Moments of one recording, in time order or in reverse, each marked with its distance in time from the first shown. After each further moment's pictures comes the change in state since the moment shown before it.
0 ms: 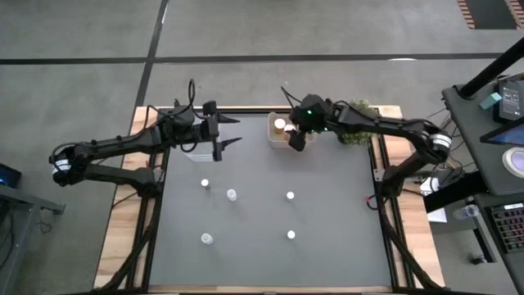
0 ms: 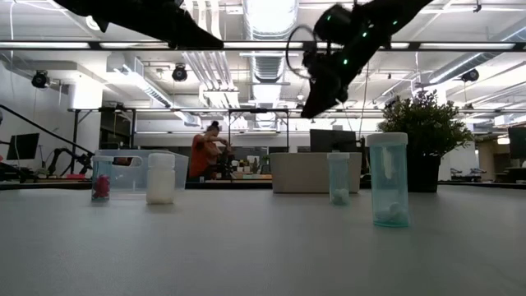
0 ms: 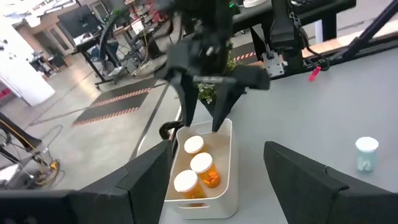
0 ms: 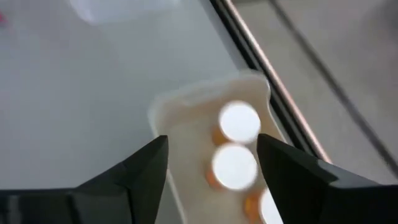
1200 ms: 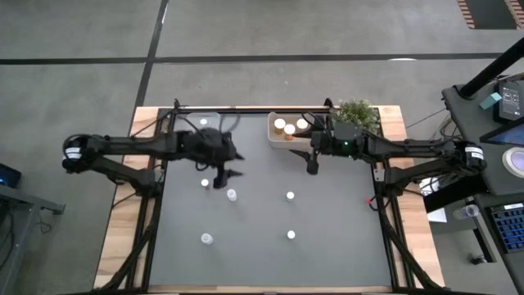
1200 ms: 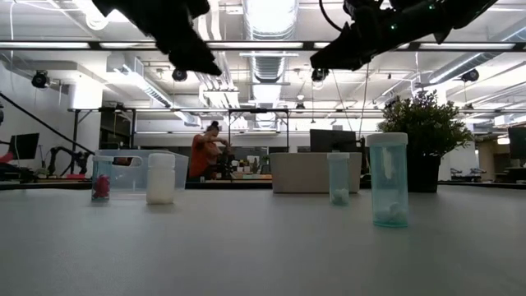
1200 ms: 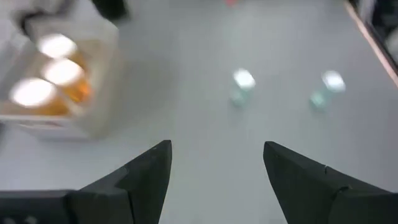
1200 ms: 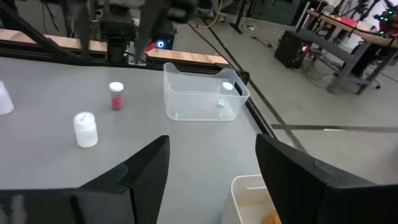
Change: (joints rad) left arm -0.247 0.166 0.153 -0.441 0.005 -0.344; right arm 0.235 -0.374 -0.437 0.553 -0.003 -0.069
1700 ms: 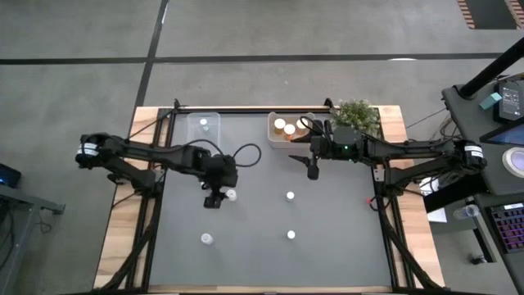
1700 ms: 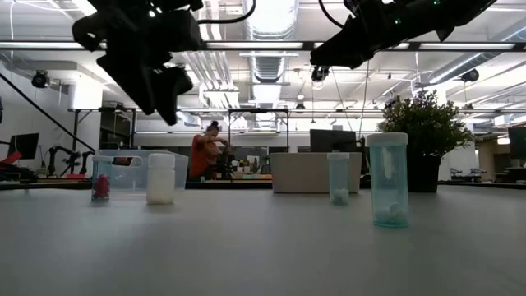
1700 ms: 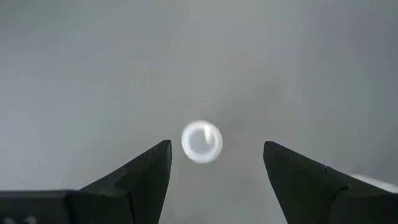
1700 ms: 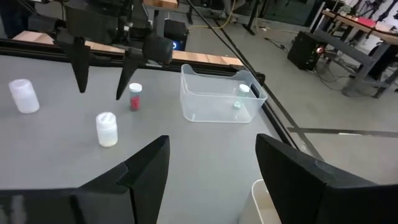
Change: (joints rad) left arm -0.159 0.173 0.052 -0.360 -0.020 -0.005; right arm 0.050 0.000 0.000 -0.008 -0.001 0.017
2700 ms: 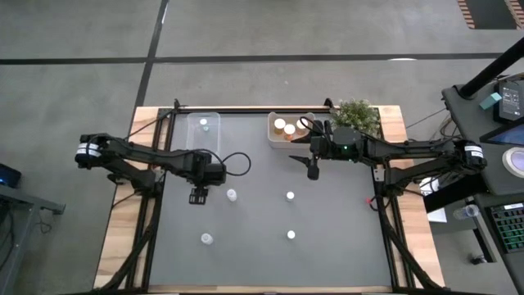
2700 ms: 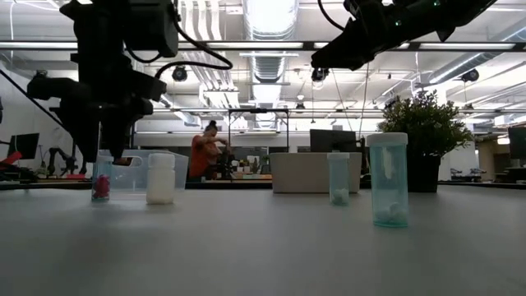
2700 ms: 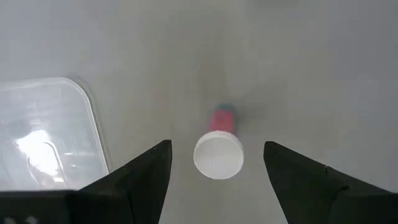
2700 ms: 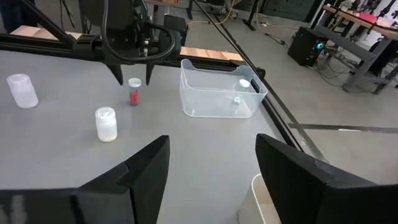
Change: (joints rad) left arm 0.000 -0.002 -0.141 -0.235 -0.242 -0.045; right arm 0.000 0.000 -0.002 -0.016 0.003 0.000
